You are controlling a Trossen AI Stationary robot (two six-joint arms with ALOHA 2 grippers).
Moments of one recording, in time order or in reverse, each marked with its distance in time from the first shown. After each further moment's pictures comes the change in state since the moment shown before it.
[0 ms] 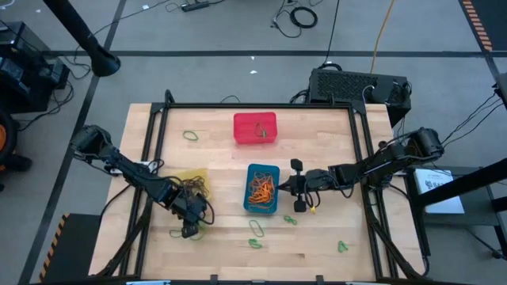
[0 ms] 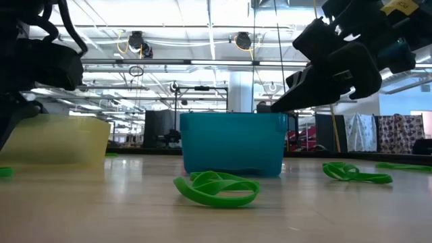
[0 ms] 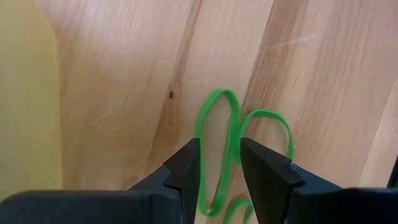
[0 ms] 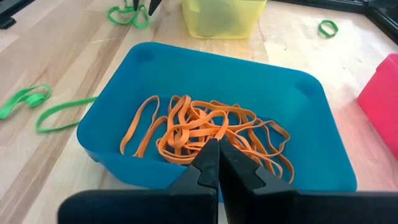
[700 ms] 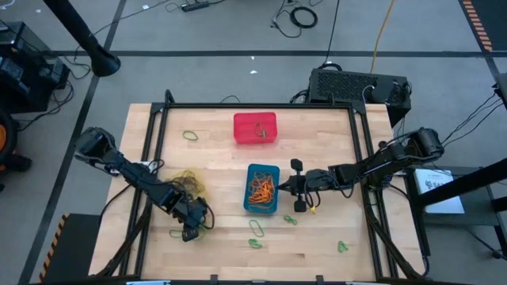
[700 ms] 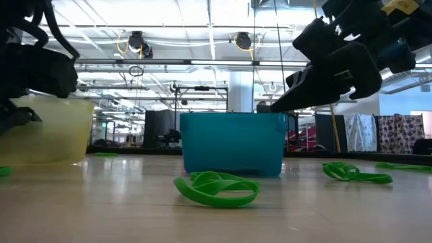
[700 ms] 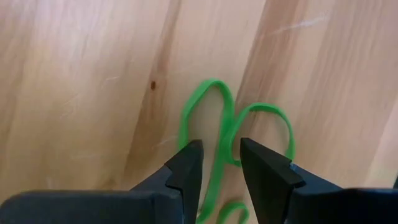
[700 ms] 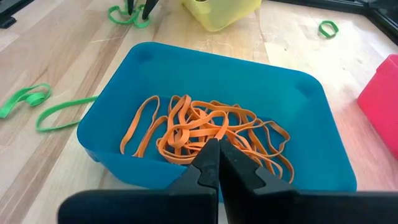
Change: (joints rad) left arm -0.039 0.075 0.003 0.053 0.007 -0.035; right arm 0.000 0.000 0.000 0.000 -0.001 -0.004
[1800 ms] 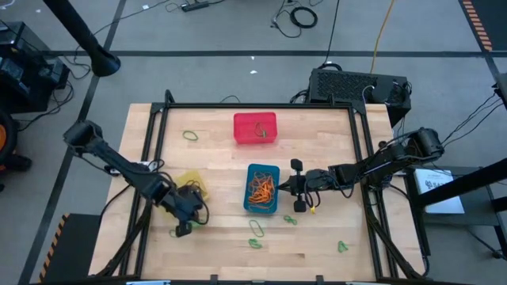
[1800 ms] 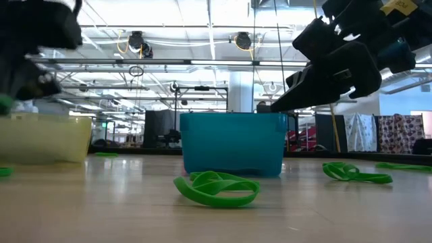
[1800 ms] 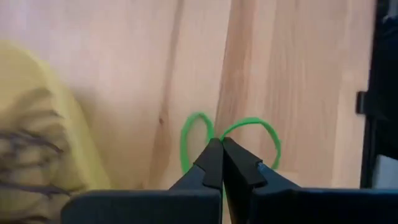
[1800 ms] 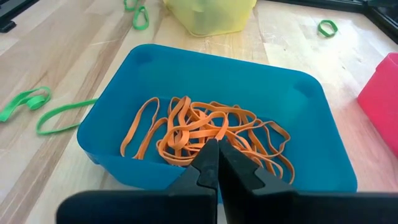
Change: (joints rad) left arm 0.002 -0.236 0.033 -0.139 -0.120 0.149; right arm 0.000 0.000 0.000 0.002 0.000 0.016
